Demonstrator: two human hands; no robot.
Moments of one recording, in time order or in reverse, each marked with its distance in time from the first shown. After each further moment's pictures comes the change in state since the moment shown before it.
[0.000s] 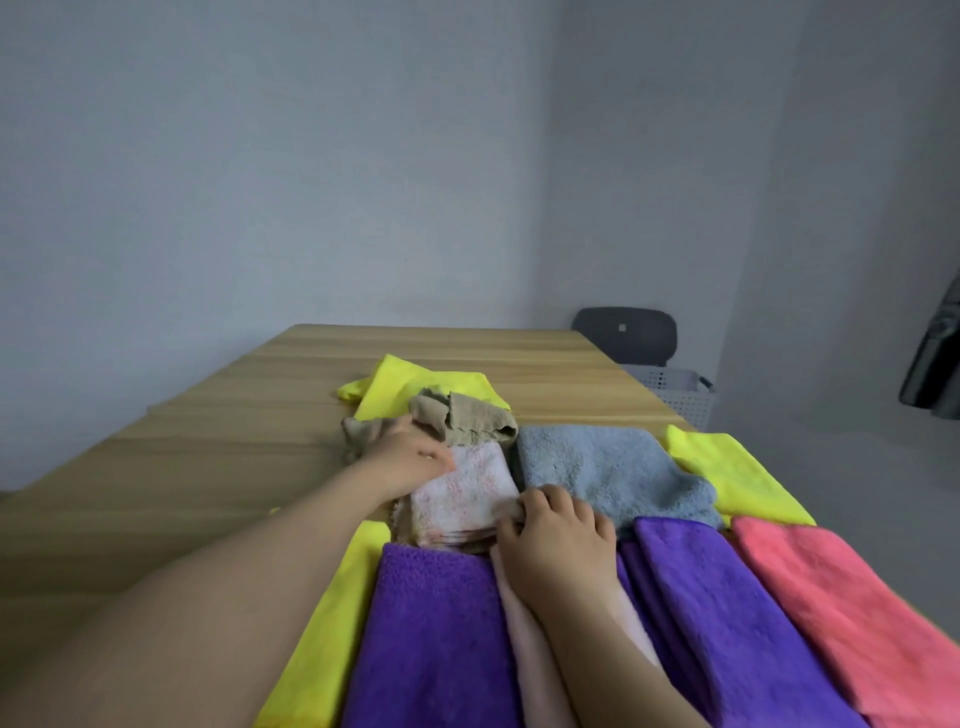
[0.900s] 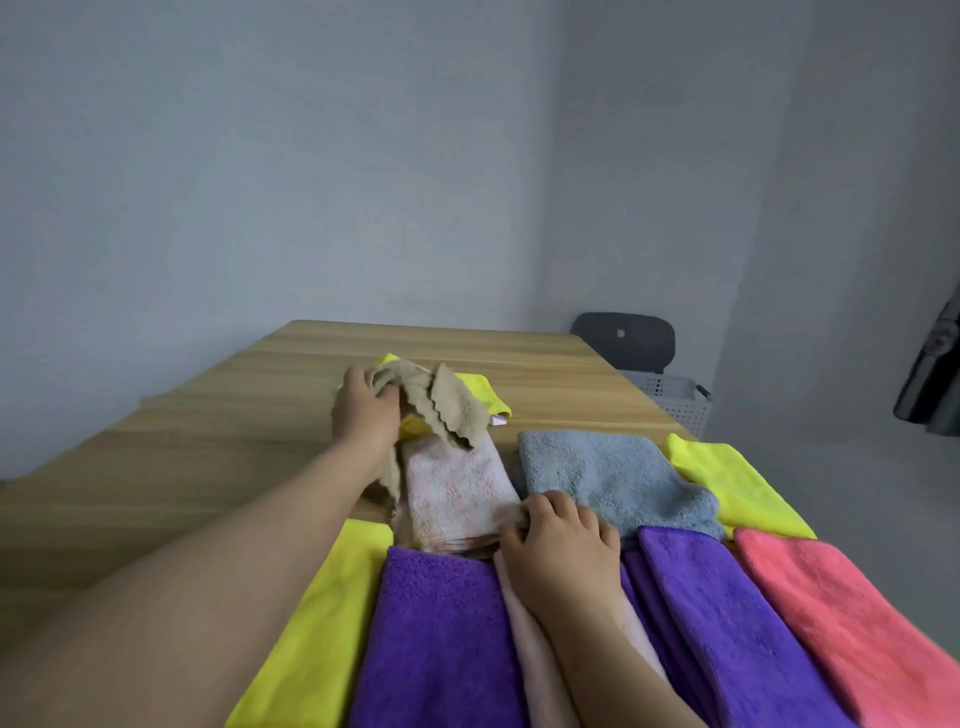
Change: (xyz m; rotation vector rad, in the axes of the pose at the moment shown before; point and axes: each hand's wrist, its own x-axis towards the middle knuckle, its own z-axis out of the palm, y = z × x) left_hand 0.010 0.006 -0.026 -0.604 0.688 -0.185; right_hand 0.004 0.003 0.004 -0.006 0.053 0.001
